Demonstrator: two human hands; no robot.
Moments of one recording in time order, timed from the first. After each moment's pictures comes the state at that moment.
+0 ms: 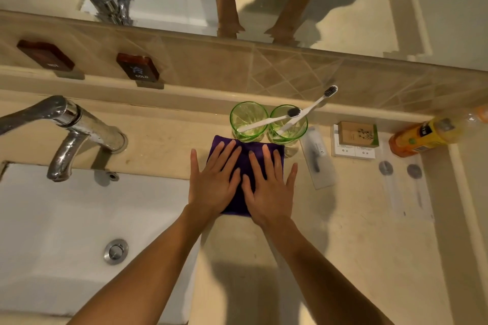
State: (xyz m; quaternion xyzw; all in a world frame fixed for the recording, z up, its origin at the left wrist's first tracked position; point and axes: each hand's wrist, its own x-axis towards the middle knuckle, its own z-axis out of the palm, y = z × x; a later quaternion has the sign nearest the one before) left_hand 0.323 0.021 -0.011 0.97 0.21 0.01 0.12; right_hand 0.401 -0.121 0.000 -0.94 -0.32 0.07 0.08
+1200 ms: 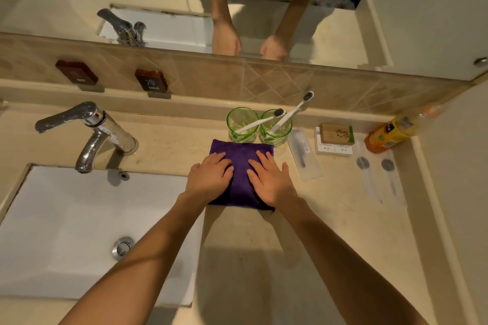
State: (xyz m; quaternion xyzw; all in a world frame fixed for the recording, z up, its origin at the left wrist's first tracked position) left_hand 0.324 0.024 0.063 0.93 0.25 -0.17 0.23; right_hand 0.424 -0.136 0.040 -0.90 -0.37 0.20 0.06
